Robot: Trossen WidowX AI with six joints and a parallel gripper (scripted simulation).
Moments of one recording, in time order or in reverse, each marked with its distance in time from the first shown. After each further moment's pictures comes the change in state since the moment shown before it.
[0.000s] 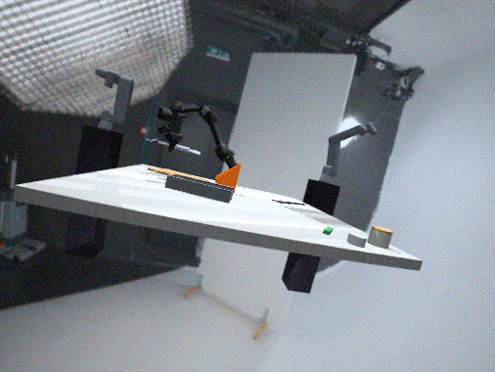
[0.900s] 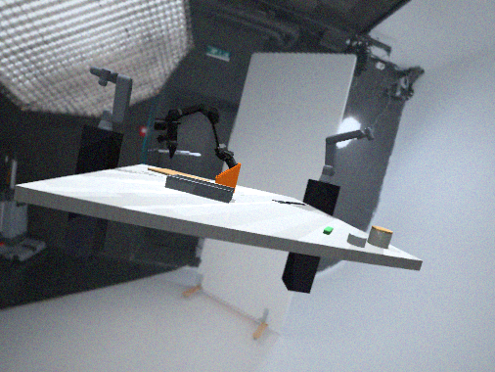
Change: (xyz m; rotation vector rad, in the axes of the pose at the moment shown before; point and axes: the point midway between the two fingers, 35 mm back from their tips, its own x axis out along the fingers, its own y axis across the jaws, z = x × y) arm 0.034 -0.083 -0.026 0.178 0.153 0.001
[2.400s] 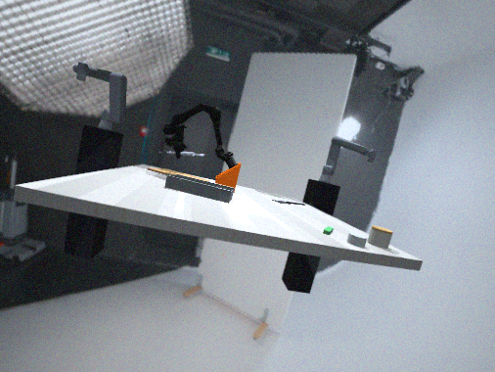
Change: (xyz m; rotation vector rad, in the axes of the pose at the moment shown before) arm 0.007 -0.135 -0.045 0.347 0.014 0.056
